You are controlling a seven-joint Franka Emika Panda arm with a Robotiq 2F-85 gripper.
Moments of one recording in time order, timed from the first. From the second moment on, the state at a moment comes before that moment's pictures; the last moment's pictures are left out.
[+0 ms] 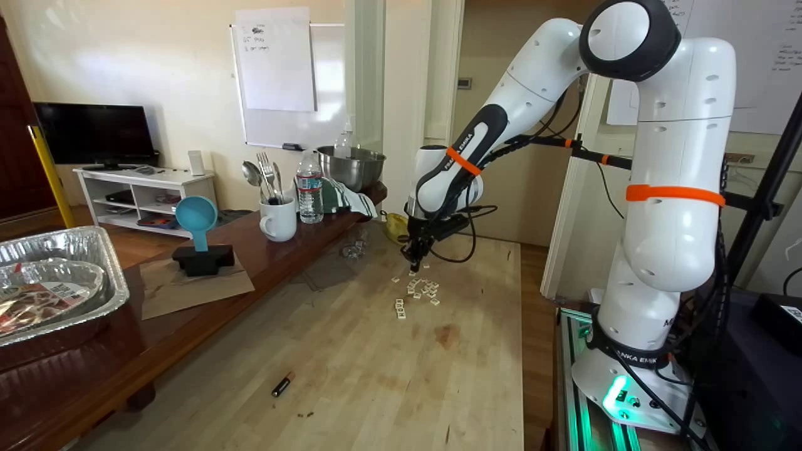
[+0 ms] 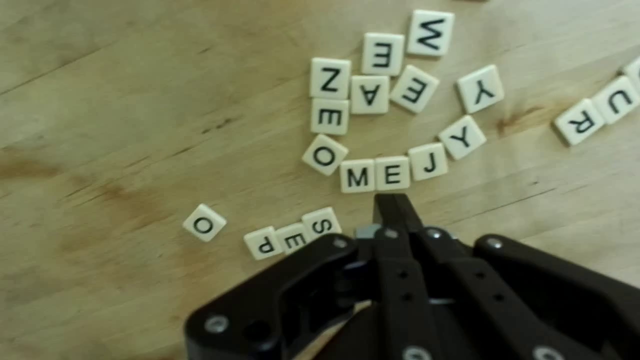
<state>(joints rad) -0.14 0.13 -0.12 -2.47 0.01 2.72 0.01</state>
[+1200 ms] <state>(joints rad) -0.16 0.25 -0.17 -2.47 -0.15 2.95 -0.26</state>
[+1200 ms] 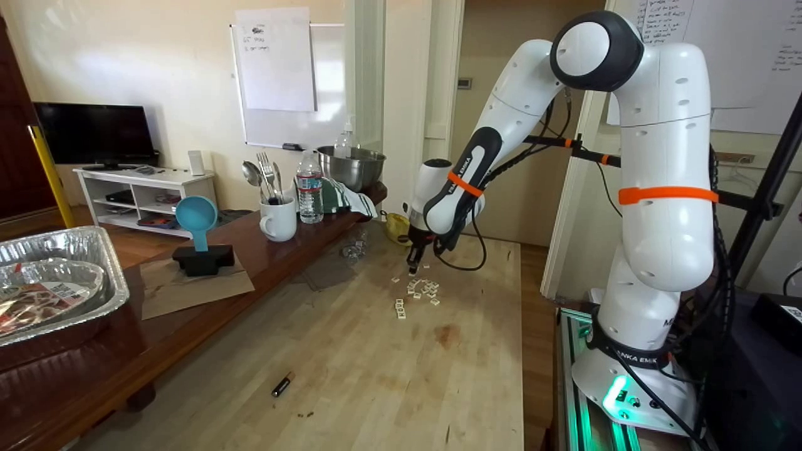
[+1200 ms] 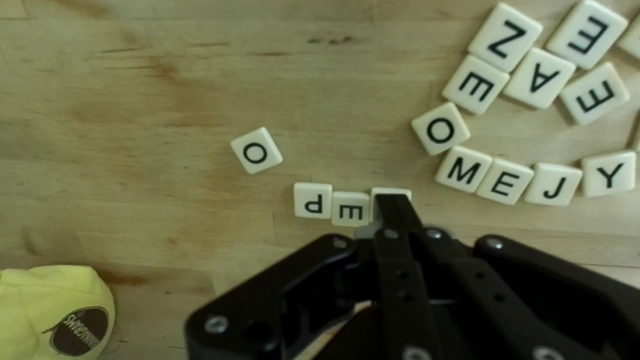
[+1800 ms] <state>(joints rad) -0.19 0.28 -0.11 -2.45 -0.14 3.00 -0.29</state>
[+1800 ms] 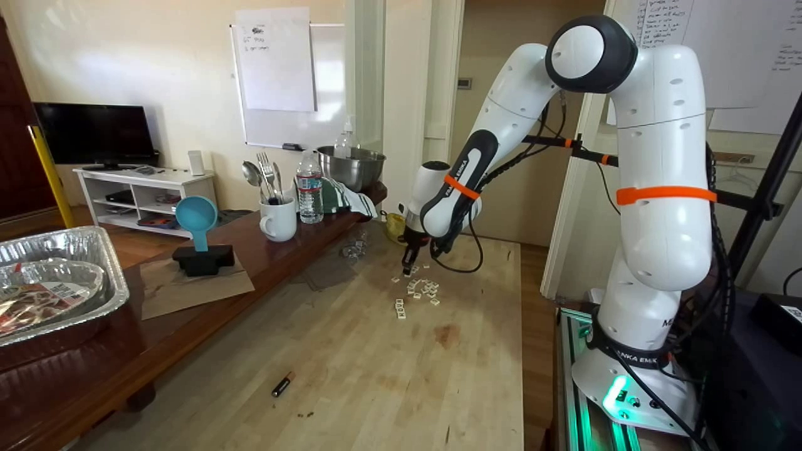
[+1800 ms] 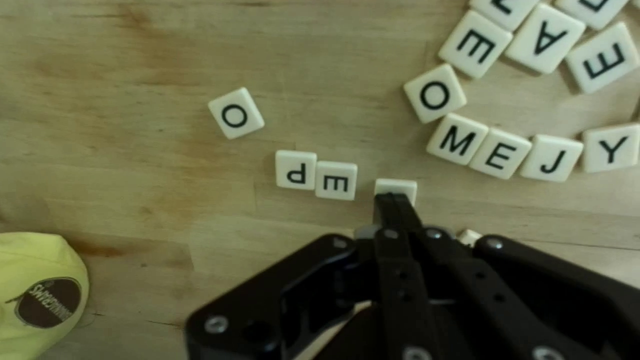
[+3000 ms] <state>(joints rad) -0.24 0.25 0.05 -2.41 0.12 2.76 -0.26</state>
